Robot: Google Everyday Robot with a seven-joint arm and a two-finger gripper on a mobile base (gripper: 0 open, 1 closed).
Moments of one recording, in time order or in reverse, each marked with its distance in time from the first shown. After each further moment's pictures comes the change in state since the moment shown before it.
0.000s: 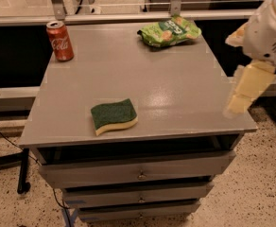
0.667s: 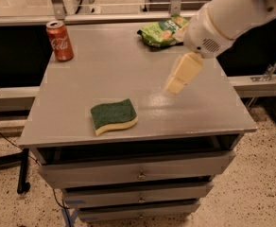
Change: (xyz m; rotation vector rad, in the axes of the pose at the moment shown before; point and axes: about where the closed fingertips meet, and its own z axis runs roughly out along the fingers) arm -0.102 -0.044 0.069 -0.032 -0.294 -0.003
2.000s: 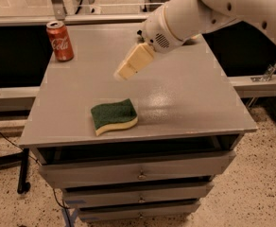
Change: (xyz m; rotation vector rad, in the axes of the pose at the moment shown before) arm -0.096 -0.020 0.058 0.041 -0.249 0.081
